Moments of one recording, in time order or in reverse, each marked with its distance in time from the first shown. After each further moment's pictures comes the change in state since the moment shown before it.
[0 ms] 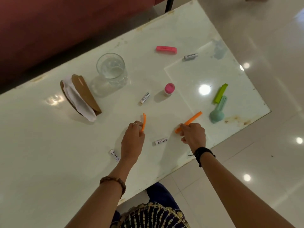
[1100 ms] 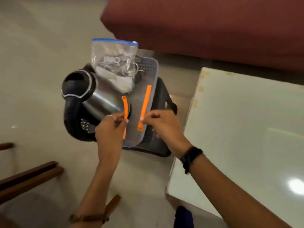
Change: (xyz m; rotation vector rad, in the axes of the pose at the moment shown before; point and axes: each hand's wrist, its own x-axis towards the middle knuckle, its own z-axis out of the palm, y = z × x) left_hand -0.298 -0.507 -0.417 -0.365 0.903 -0.656; right_hand -0.552 -0.056 0.532 -0.411 -0.983 -0.777
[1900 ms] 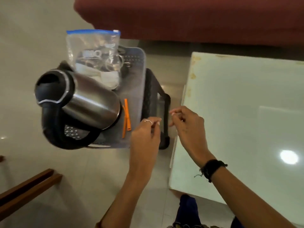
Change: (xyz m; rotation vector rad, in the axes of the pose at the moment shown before) left_hand -0.045 0.025 0.061 -0.001 -0.254 0.272; right_hand -0.007 0.064 -0.037 -0.110 0.381 -0.170
